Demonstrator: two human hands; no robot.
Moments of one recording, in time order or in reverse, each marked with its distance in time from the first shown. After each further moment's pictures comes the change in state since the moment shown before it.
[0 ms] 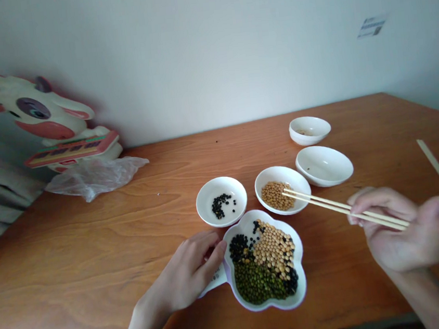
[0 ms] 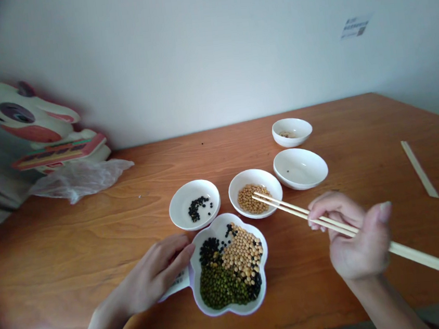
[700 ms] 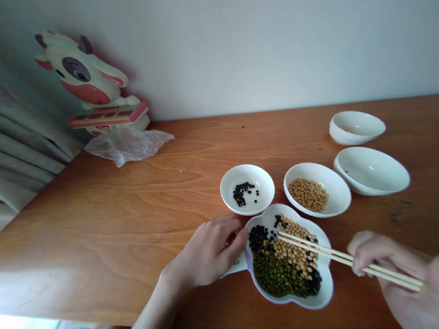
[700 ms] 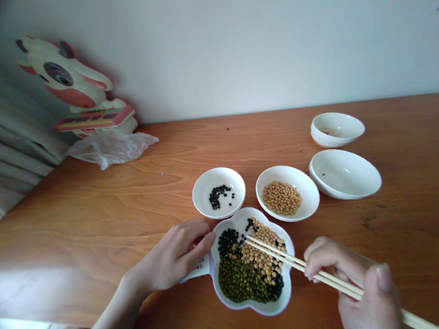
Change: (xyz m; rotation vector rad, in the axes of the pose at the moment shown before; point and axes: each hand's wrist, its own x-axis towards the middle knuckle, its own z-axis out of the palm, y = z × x) left_hand 0.002 0.009 0.006 0.045 0.047 -0.047; right_hand -0.042 -0.028 0.027 -0.020 -0.382 0.231
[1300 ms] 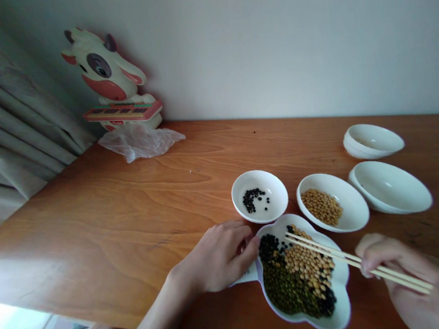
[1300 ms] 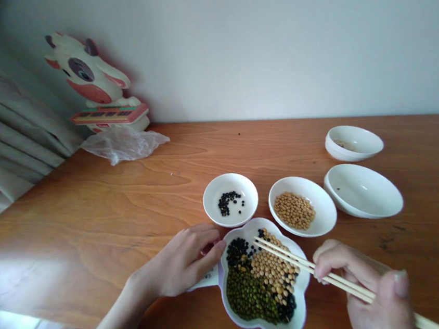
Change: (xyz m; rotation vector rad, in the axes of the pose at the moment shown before) left_hand 0.004 0.005 -0.001 0.020 -0.010 0.030; right_hand 0.020 0.018 -0.009 -0.019 -0.037 -0.035
